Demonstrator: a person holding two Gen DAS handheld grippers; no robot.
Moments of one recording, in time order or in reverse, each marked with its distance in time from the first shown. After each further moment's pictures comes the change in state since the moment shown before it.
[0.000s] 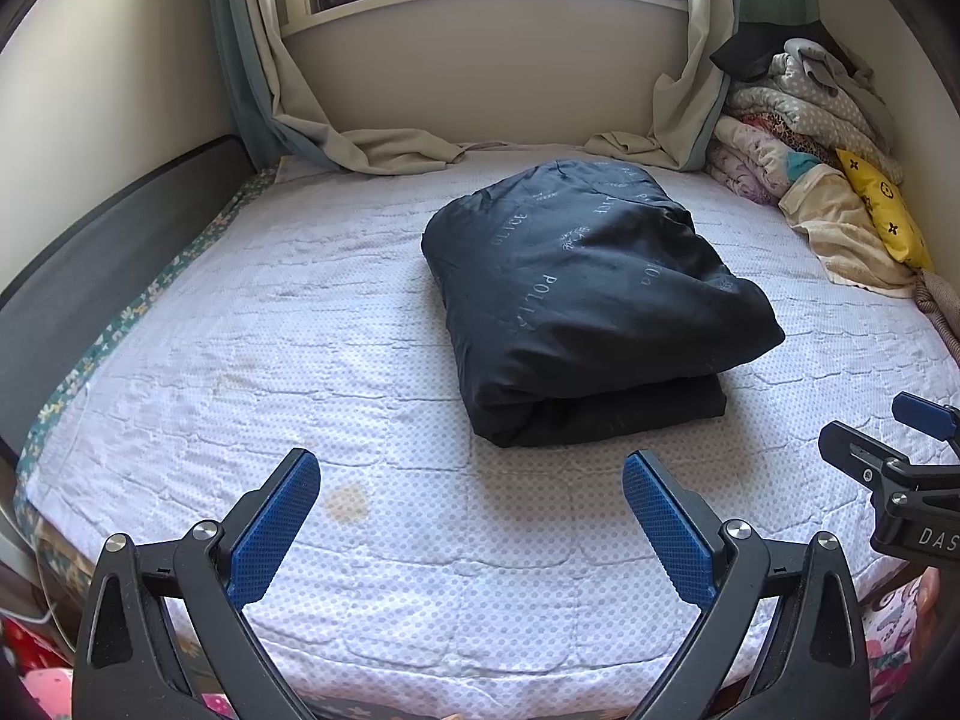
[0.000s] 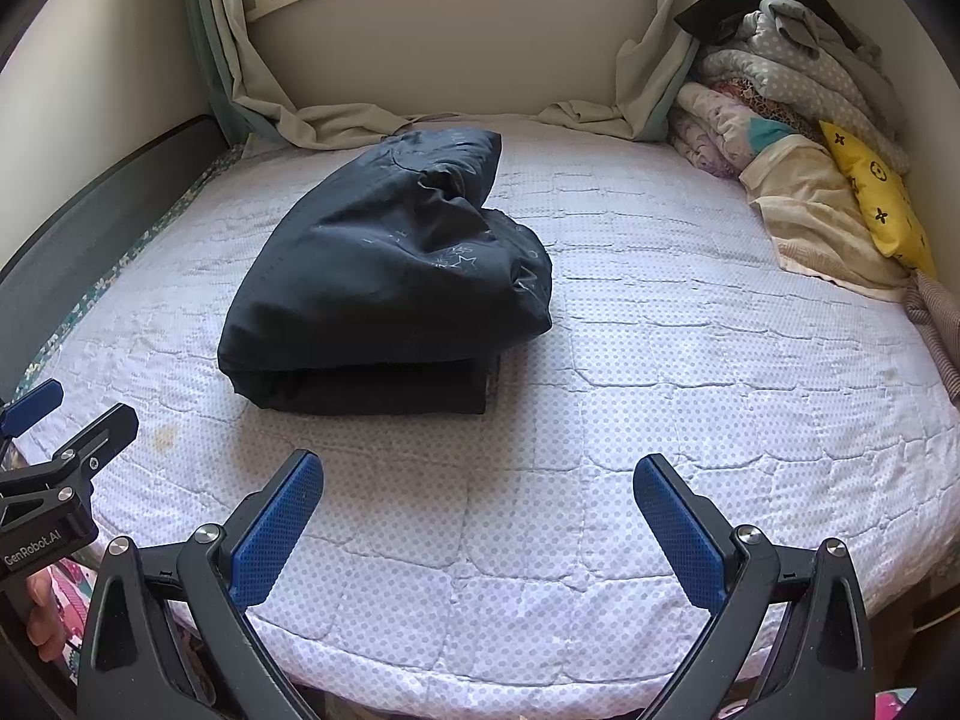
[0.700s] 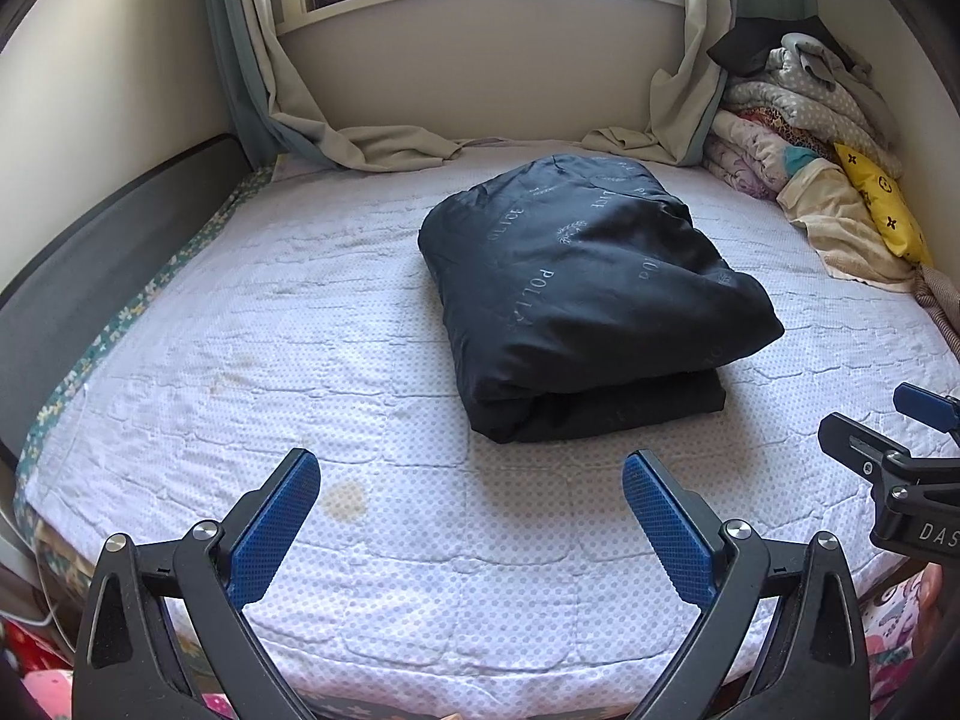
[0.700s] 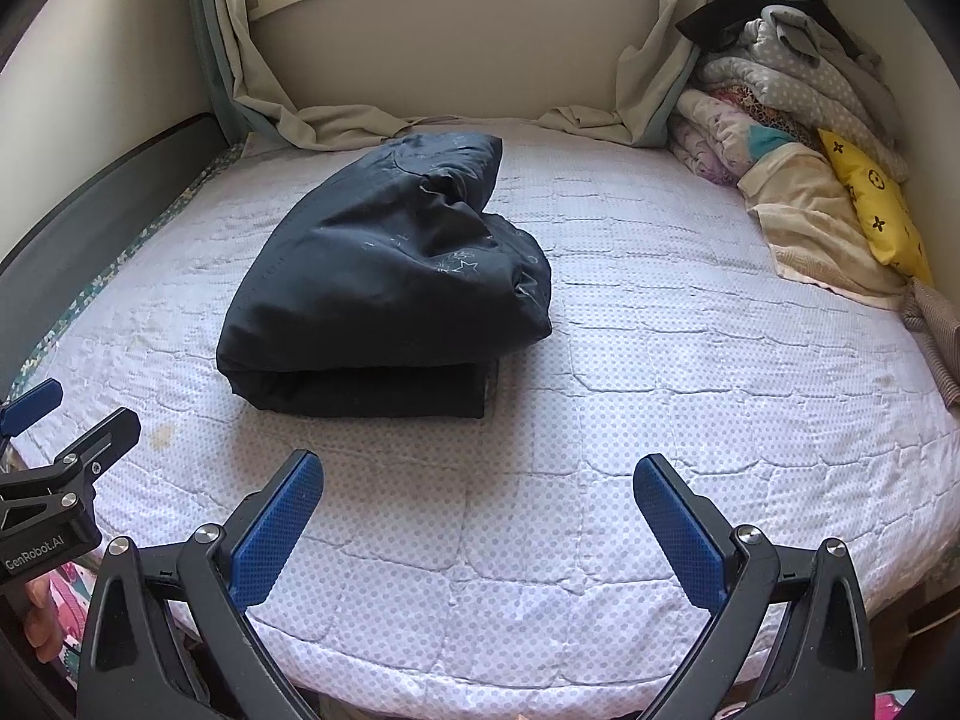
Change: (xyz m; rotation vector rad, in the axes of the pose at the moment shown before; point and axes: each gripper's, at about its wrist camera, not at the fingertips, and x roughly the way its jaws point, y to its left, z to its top) left arm 0.003 -0.002 0.000 0.010 0.010 -0.005; right arm 0.000 0.003 0.001 -0.007 -0.006 -0.012
